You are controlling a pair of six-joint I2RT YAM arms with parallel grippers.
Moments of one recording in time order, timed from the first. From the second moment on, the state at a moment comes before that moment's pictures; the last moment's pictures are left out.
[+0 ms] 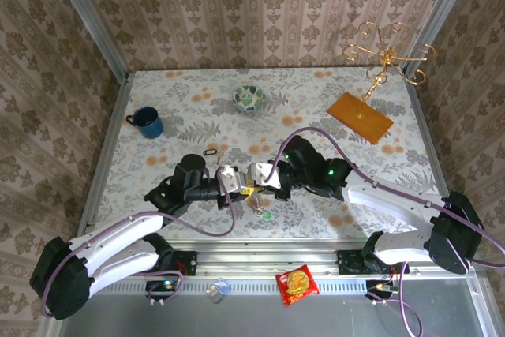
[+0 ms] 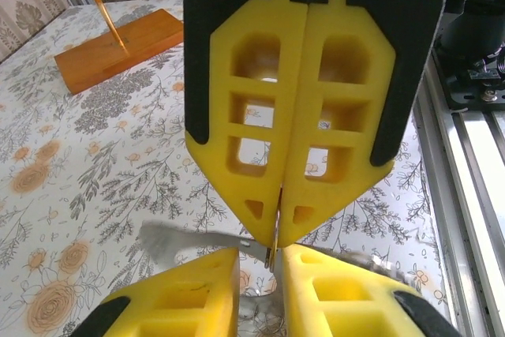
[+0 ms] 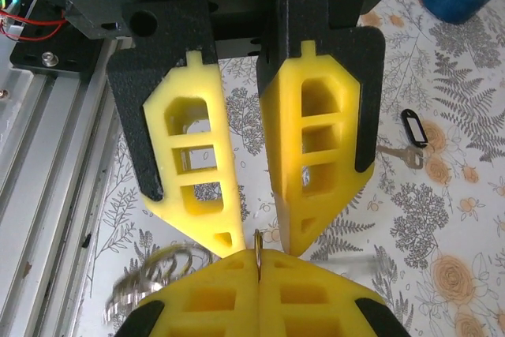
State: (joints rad) left arm -0.77 0.92 0.45 0.04 0.60 0.43; right arm 0.85 1.28 0.90 -0.33 -0.40 -0.61
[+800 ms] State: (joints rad) left arm -0.77 0.92 0.45 0.04 0.60 0.45; right arm 0.83 1.10 0.82 -0.38 -0.30 -0.63
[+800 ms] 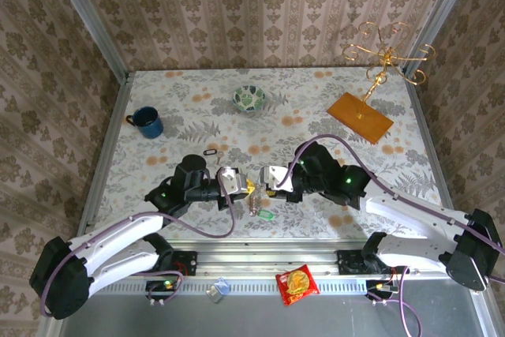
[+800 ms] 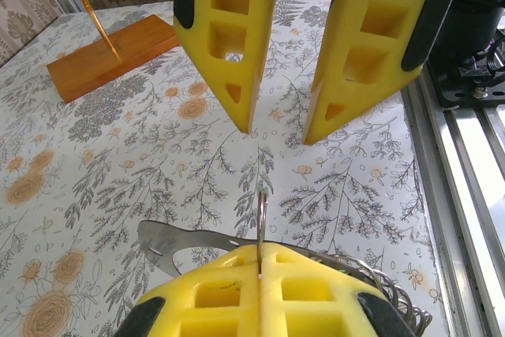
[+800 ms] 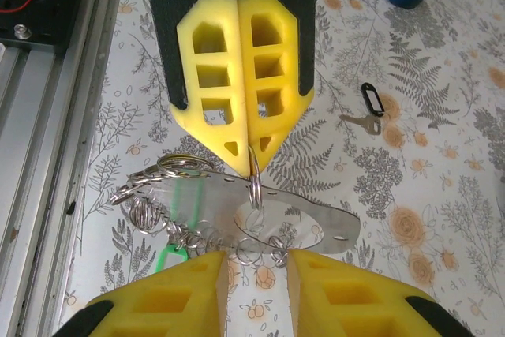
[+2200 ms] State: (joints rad) left arm -0.79 0.92 0.47 0.02 0.59 0.47; right arm 0.84 1.20 0.82 -0.30 -0.36 -0.57
